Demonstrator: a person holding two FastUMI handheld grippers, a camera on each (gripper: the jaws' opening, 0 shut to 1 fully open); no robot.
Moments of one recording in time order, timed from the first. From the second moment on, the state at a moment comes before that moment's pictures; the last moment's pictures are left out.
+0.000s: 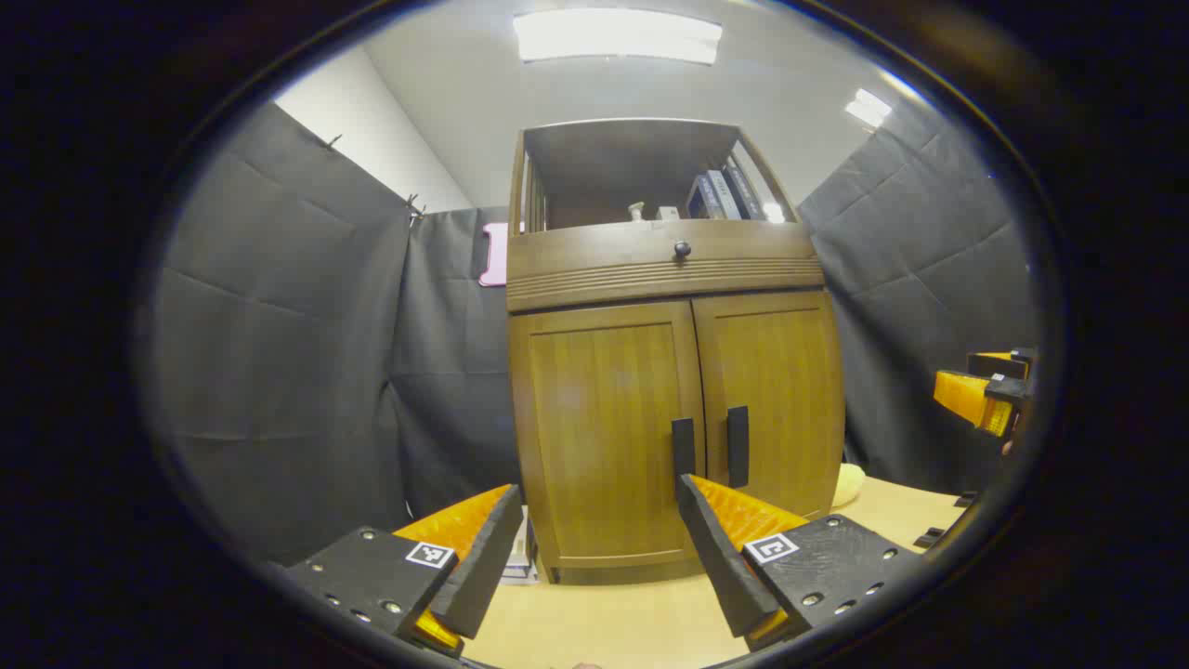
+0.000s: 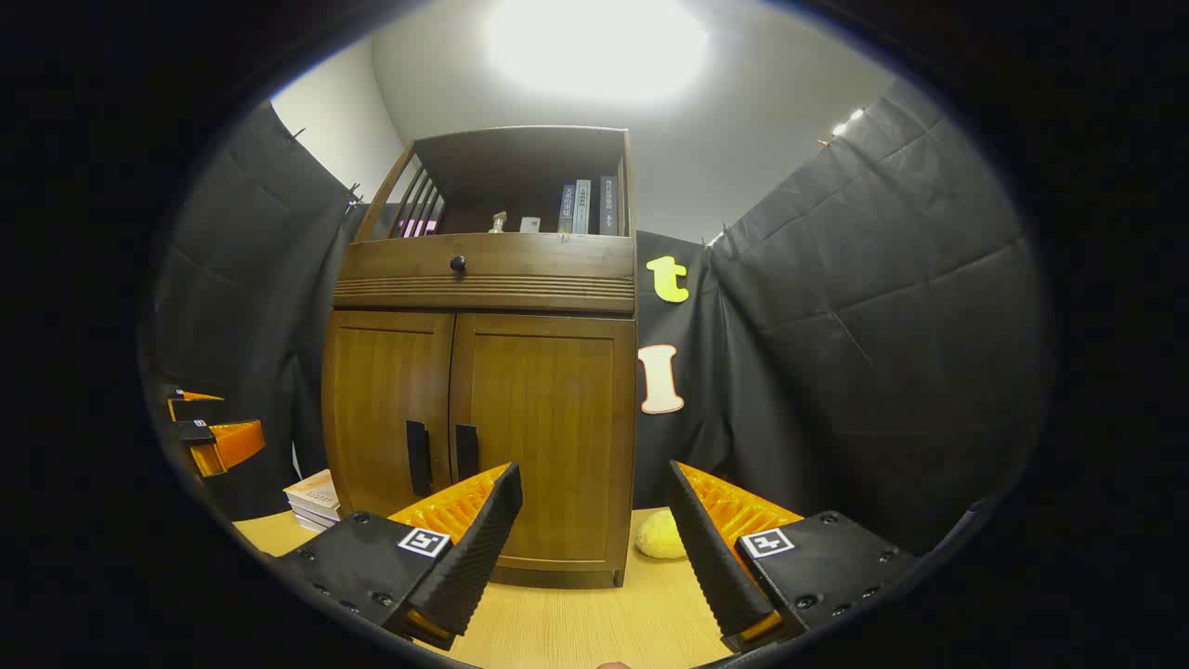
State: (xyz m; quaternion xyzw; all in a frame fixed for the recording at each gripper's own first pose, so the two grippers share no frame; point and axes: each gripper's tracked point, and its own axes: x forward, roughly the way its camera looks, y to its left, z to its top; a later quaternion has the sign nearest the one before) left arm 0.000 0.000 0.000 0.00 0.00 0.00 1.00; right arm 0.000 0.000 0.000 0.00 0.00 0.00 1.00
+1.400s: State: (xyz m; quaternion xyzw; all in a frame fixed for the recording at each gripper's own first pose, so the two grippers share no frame) left arm -0.055 0.060 0.002 0.03 0.00 0.09 1.00; right arm 0.080 0.061 0.004 0.02 0.00 0.08 1.00
